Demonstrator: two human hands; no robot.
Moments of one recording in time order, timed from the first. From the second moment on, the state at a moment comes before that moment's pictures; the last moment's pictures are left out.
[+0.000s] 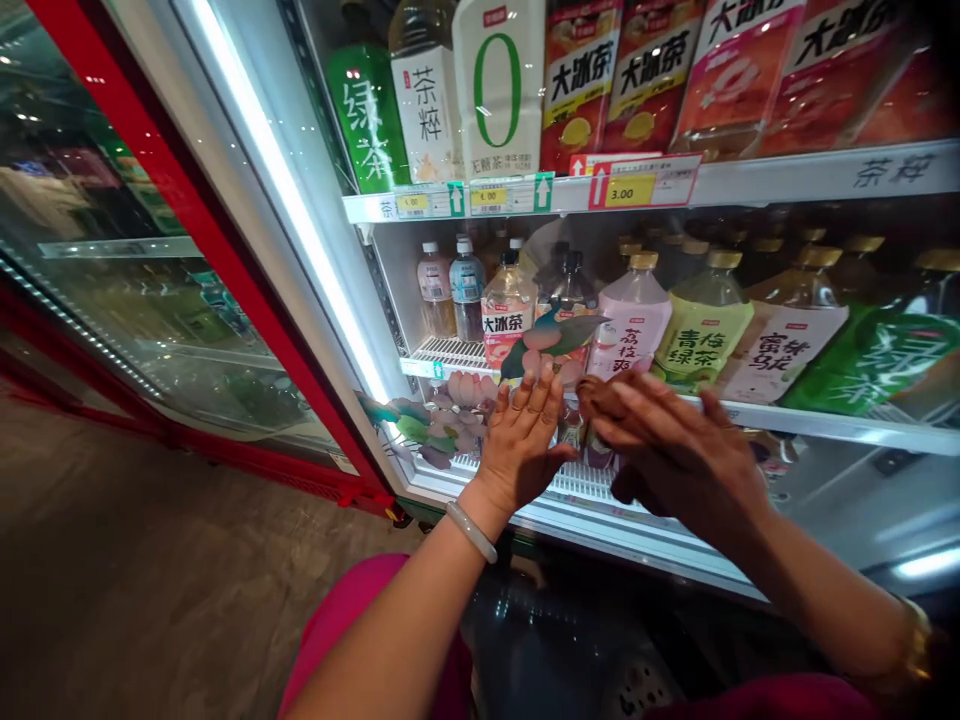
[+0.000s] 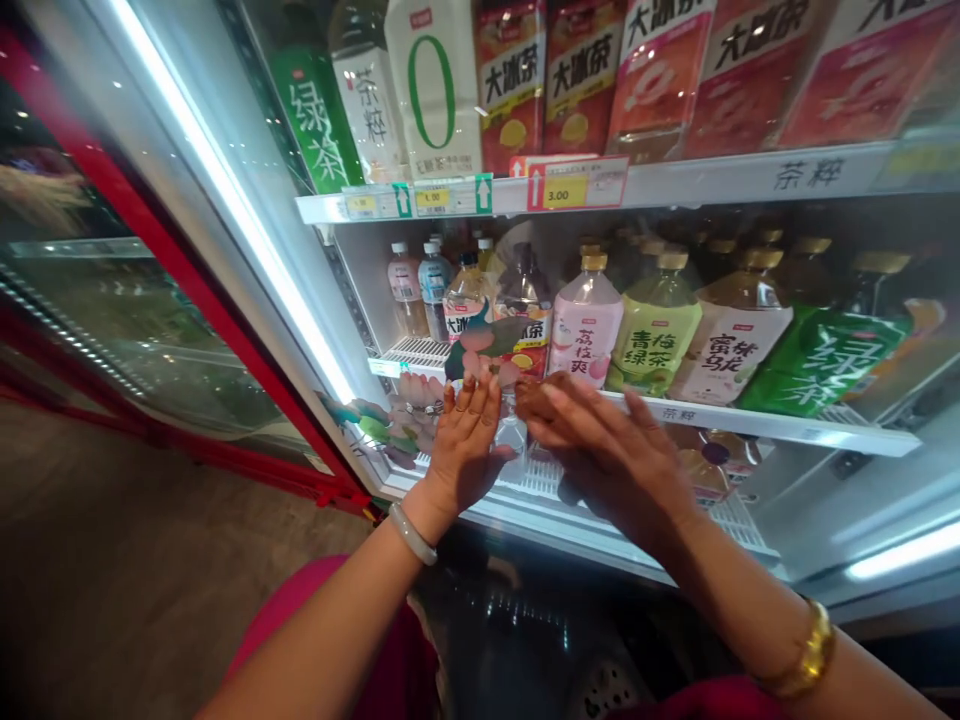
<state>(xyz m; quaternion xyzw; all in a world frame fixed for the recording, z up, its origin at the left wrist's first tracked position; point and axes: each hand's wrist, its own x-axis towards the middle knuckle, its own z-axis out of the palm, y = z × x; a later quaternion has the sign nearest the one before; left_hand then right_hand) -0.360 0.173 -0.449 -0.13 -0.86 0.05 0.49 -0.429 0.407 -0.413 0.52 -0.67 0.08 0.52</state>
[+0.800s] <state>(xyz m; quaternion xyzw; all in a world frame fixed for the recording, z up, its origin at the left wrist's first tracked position) -0.347 0.137 -0.424 -0.06 -0.85 -0.06 0.52 -0.411 0.331 -0.389 0.59 -0.64 0.12 0.49</state>
